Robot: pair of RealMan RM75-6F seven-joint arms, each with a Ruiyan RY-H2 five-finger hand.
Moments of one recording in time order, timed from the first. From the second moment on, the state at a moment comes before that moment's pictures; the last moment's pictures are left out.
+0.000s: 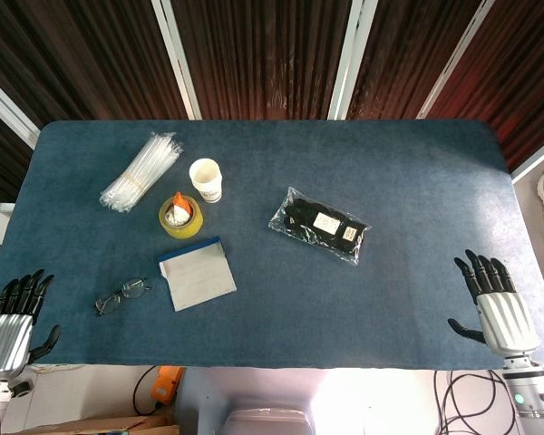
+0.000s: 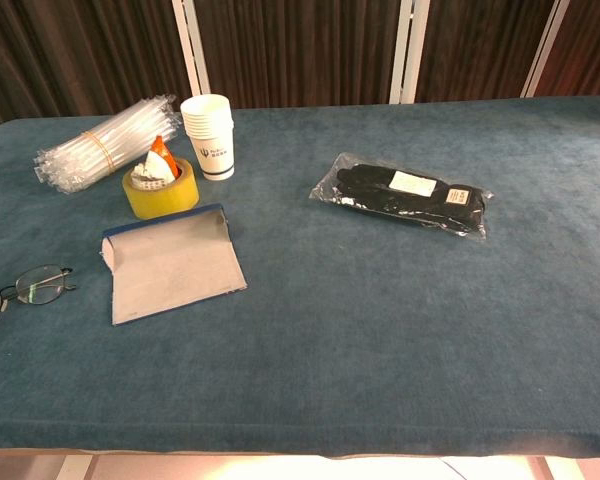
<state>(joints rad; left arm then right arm) -0.08 -1.14 -0.01 -1.60 1.54 1.49 0.11 0.11 -1.15 0.04 -1.61 -1.52 1.45 -0.15</state>
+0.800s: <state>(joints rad) -0.17 -1.22 -0.03 -1.63 1.33 1.25 0.29 0.12 -1.14 0.04 -1.61 -1.53 1.43 -0.11</state>
